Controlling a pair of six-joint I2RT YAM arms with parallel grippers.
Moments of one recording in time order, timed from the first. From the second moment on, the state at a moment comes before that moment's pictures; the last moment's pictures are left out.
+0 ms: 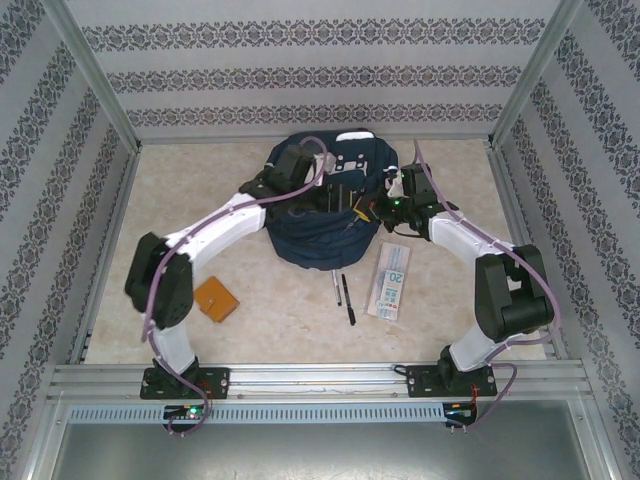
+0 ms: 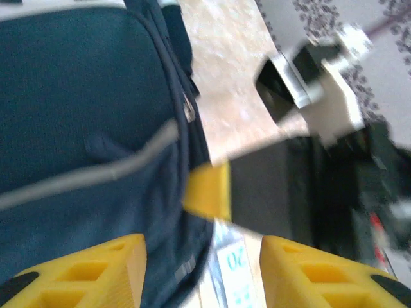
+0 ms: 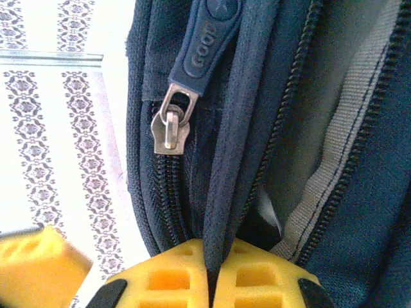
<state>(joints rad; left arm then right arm) -0.58 1.77 1.46 -0.34 0.39 -0.53 0.24 1.62 1.02 -0.12 -0.66 1.00</state>
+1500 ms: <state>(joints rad) -0.61 1.69 1.04 -0.04 0.40 -0.31 0.13 1.61 1.03 -0.22 -0.81 1.01</state>
